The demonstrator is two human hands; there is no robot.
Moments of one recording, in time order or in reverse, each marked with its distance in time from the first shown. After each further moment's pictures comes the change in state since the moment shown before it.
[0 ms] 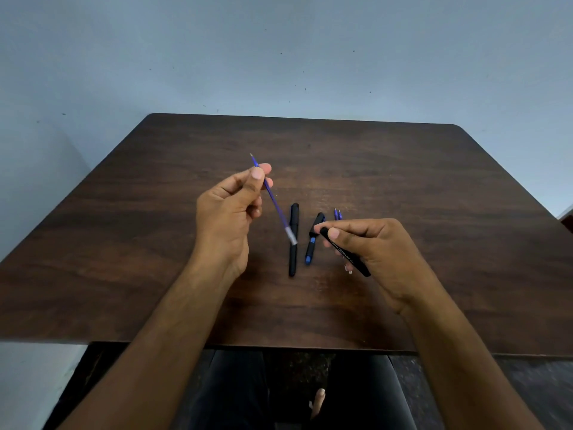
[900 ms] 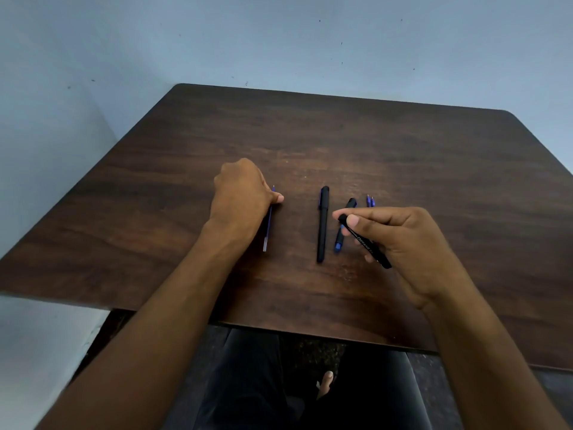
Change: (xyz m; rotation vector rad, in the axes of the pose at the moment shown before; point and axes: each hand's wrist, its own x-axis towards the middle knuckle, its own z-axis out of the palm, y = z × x) left_hand 0.057 0.000 -0.023 1.376 0.088 -0.209; right_hand 0.010 0.005 0.016 0.013 -0.048 -0.018
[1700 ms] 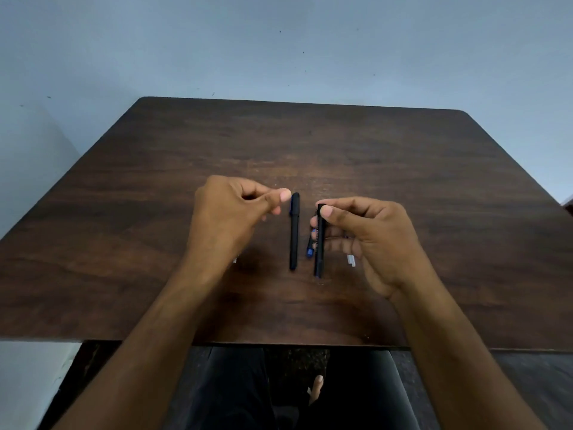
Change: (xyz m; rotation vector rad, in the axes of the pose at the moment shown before) left_hand -0.064 0.001 -0.002 -0.523 0.039 0.436; right_hand 0.005 -0.005 0.001 0.343 0.067 0.016
